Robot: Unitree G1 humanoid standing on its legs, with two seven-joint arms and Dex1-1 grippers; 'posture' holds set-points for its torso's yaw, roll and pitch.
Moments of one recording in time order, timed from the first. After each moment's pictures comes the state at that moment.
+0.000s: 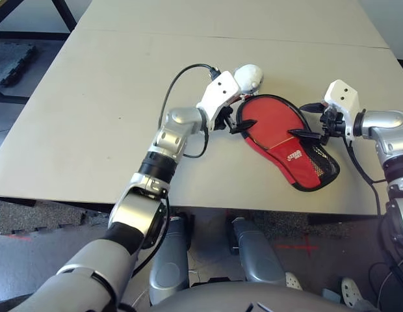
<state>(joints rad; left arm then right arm) -0.80 0.03 -0.19 0.47 0.02 0.26 -0.78 -0.77 -0.70 0.07 0.90 0.02 -0.12 1.15</state>
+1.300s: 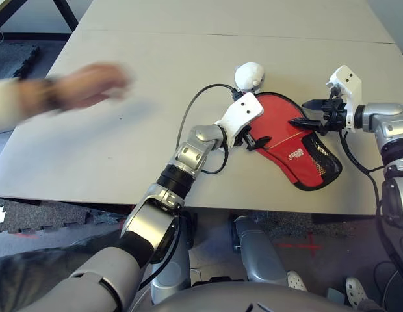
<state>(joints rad) -0.77 -0.03 -0.30 0.52 0.05 0.27 -0.67 -0.92 -0.68 0.02 1.06 0.04 0.07 1.19</state>
